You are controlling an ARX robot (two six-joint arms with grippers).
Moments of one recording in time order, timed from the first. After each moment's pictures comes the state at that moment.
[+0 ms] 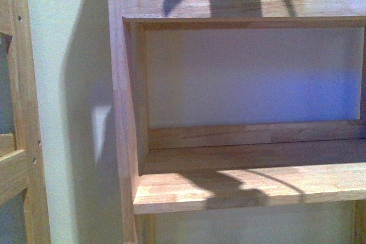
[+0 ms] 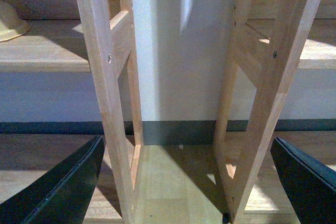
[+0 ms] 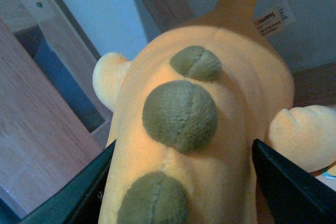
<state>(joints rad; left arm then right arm) 0.00 0.00 0.01 -0.01 0.00 0.00 0.28 1.92 2.23 0.00 -0.29 0.63</state>
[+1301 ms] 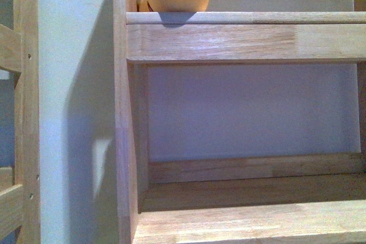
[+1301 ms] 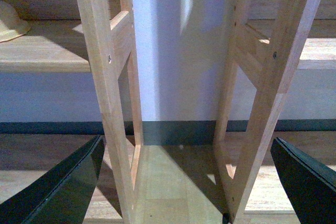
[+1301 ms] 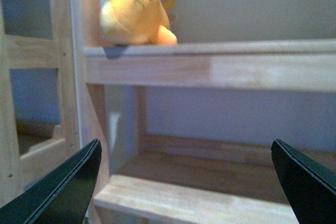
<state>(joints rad) 0.00 0.00 0.01 -0.01 0.00 0.00 -0.12 0.33 0.42 0.32 -0.38 0.16</state>
